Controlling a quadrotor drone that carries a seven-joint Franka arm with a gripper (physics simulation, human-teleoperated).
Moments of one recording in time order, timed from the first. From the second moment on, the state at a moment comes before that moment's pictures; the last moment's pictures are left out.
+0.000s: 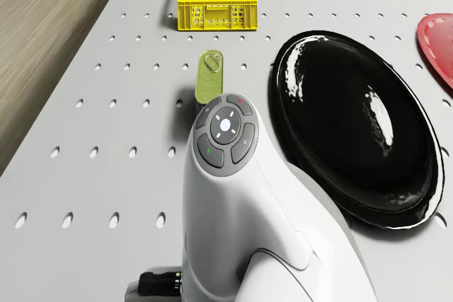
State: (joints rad) arm -1.20 -1.38 1.29 -2.81 -1.89 1.48 1.66
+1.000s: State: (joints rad) arm -1.22 -1.44 1.39 -2.82 -1.78 1.50 1.69
